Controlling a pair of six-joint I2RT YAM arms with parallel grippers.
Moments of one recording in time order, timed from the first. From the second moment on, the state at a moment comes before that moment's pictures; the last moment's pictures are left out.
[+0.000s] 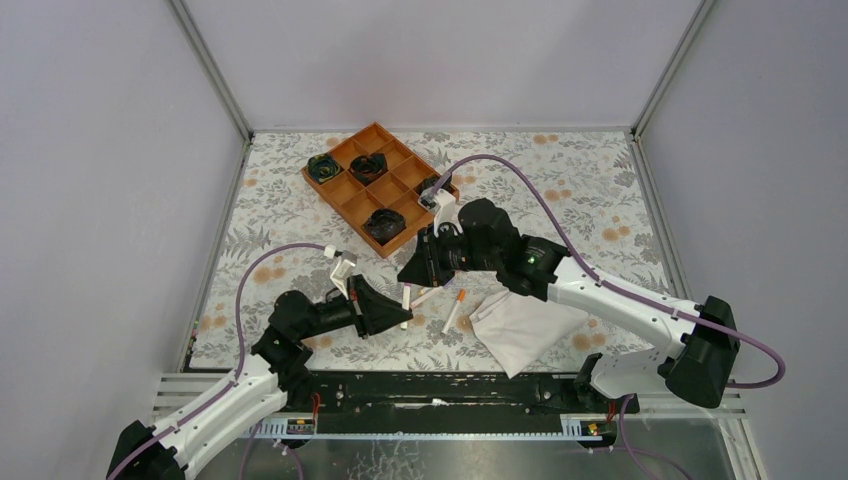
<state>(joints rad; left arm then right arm) -0.64 0.52 0.12 0.51 0.65 -0.74 0.96 1.32 1.11 -0.23 -0.33 0.53</state>
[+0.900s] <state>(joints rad) -0.64 0.63 0.28 0.22 0.66 -0.71 0.93 1.30 0.99 -0.10 -0.38 0.65</state>
